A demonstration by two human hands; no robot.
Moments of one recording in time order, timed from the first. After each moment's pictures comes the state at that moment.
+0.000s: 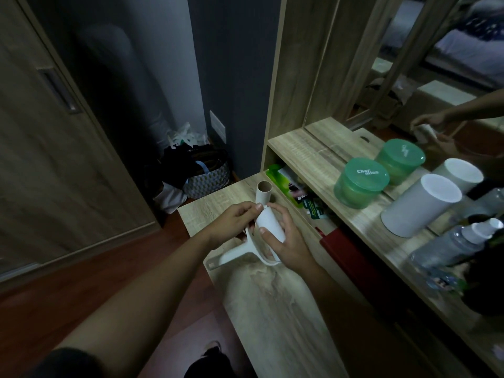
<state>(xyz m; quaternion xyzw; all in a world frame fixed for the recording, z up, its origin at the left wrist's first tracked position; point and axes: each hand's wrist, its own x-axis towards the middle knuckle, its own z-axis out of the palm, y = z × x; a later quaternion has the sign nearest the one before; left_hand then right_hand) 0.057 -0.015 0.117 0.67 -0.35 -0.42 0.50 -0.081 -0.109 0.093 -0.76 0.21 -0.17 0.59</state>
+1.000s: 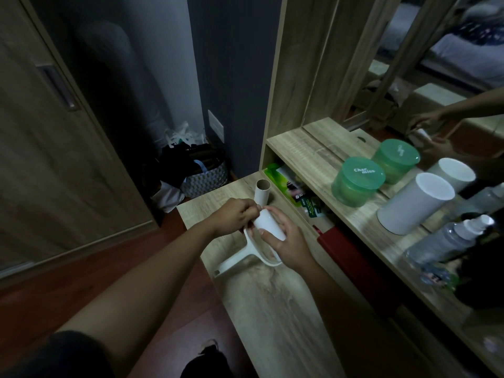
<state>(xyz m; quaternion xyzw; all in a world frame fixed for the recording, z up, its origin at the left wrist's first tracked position) 0.065 -0.021 0.125 0.75 -0.43 -0.33 0.38 -0.086 -0.107 0.093 -0.76 0.24 -0.17 0.58</state>
